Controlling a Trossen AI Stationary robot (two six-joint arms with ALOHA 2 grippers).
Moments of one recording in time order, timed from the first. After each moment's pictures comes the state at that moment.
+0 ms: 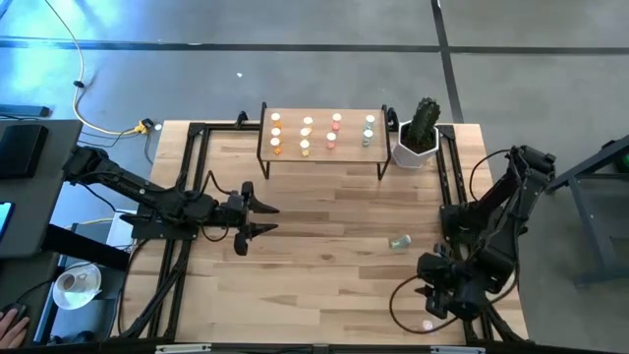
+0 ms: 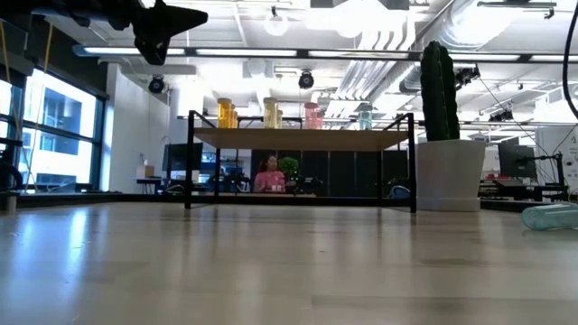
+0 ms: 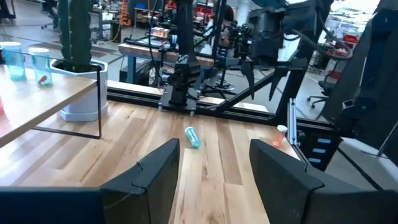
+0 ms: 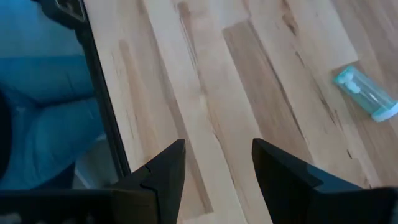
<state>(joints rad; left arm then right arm) -0.21 0.93 0.39 0.48 -0.33 -0.18 1.03 1.31 1.06 -0.97 0.36 1.35</state>
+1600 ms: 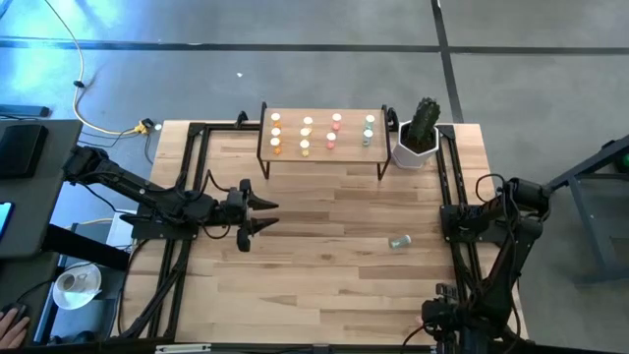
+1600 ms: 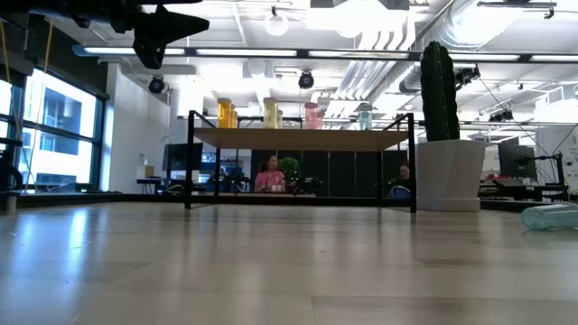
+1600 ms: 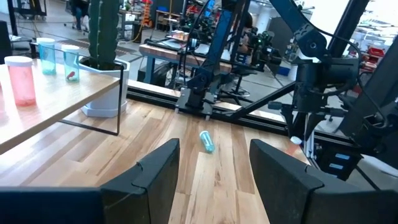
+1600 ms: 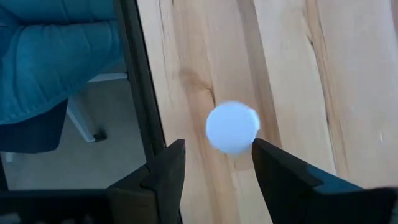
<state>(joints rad) -0.21 0.93 0.39 0.48 -0.42 -0.23 1.23 1.65 1.06 -0.69 0.24 1.42</state>
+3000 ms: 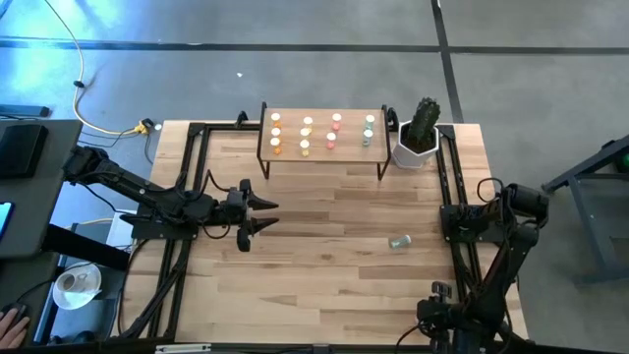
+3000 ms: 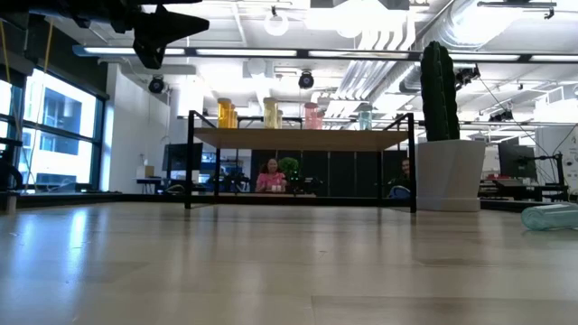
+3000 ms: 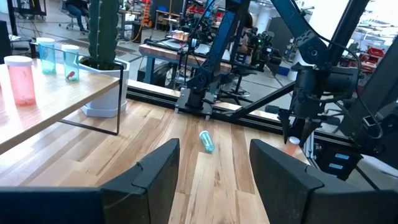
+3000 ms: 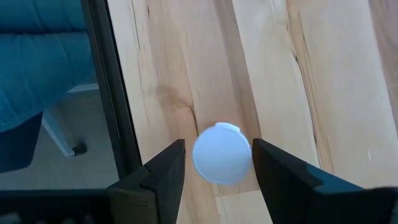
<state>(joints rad) -0.21 0.93 0.39 0.48 -0.42 -0.23 1.21 1.70 1.06 -0.70 0.29 1.41</state>
